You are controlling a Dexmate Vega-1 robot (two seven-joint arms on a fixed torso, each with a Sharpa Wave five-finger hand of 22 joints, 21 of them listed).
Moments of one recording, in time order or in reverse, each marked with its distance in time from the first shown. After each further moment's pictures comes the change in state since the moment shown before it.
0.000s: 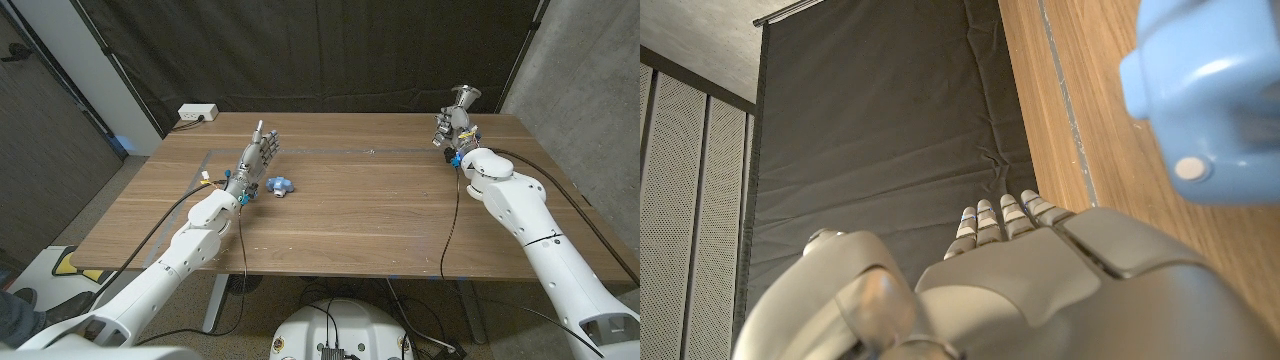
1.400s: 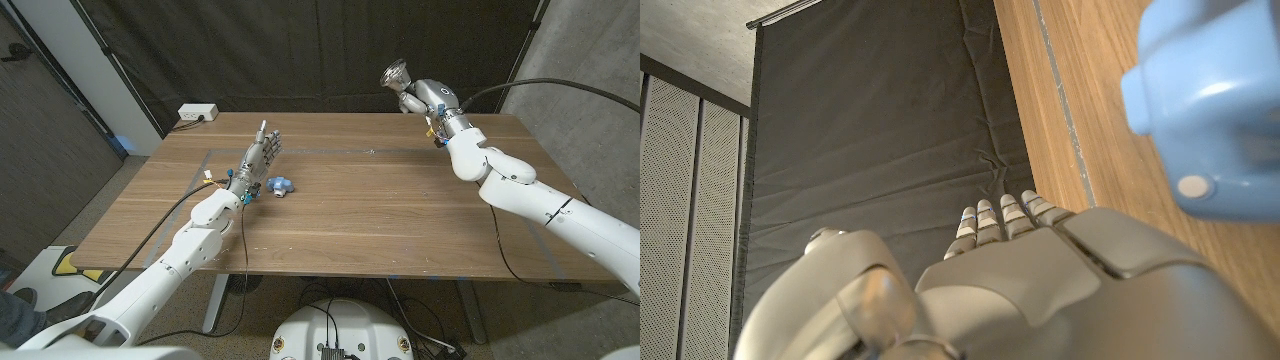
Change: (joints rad) left arm 0.009 0.004 0.008 -0.030 0.016 0.017 0.037; left_hand 0.008 0.008 -0.003 0.003 0.000 0.000 0.000 0.000 0.000 0.000 0.000 0.000 0.000 0.000 0.000 0.000 0.000 -0.005 0.005 0.000 0.000; right arm 0.300 -0.457 -0.563 -0.043 -1.040 0.167 0.035; right_hand -0.031 -0.017 -0.043 0.006 0.004 -0.005 0.002 -0.004 -0.093 -0.016 0.005 0.000 0.000 -0.014 0.003 0.013 0.027 -0.022 0.000 -0.077 -0.035
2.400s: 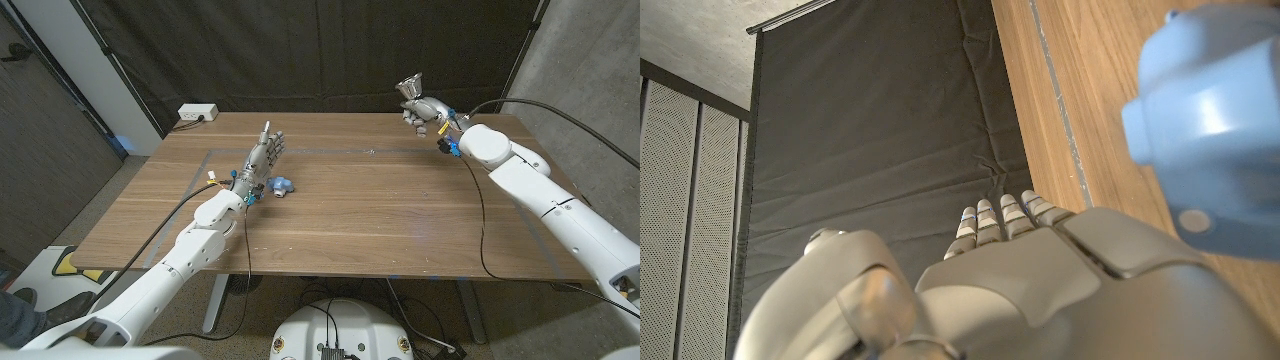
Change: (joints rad) left arm 0.002 -0.002 0.013 -0.020 0.009 0.012 0.015; left_hand 0.000 0.000 -0.008 0.000 0.000 0.000 0.000 0.000 0.000 0.000 0.000 0.000 0.005 0.000 0.000 0.000 0.000 0.000 0.000 0.000 0.000; right arm -0.092 0.201 0.306 0.188 0.572 0.102 0.409; right_hand -0.001 0.002 0.000 0.000 0.000 -0.006 0.002 0.030 0.012 -0.002 -0.002 0.000 -0.001 0.002 -0.002 -0.028 -0.014 0.020 0.002 -0.037 -0.045
